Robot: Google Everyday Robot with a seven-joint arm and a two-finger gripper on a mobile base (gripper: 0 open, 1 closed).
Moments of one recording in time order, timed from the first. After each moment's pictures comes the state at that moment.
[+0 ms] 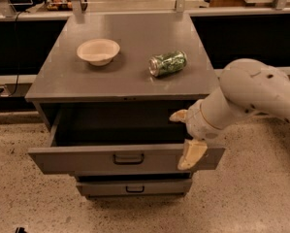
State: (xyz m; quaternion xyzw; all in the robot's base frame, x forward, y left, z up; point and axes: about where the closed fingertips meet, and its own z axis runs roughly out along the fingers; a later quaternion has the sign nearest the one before) arm 0.481 -0.104 0.751 -0.72 0.65 0.08 0.23
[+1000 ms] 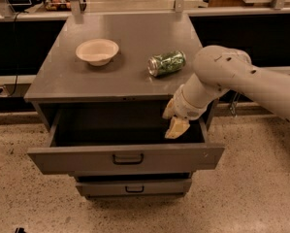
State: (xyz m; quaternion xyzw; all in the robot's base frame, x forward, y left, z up) arm 0.564 -0.087 0.726 -0.71 0.67 0.07 0.19
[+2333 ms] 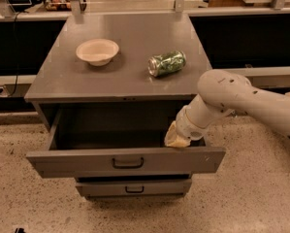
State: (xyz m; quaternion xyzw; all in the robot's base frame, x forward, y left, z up) arm 0.525 -0.090 0.669 -0.71 0.67 0.13 0.17
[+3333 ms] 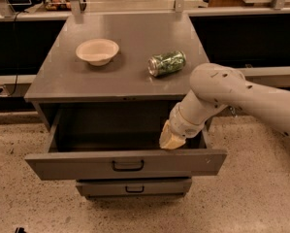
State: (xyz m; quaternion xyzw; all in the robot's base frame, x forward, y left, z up) arm 0.516 -0.072 0.691 -0.73 0.65 0.12 0.17
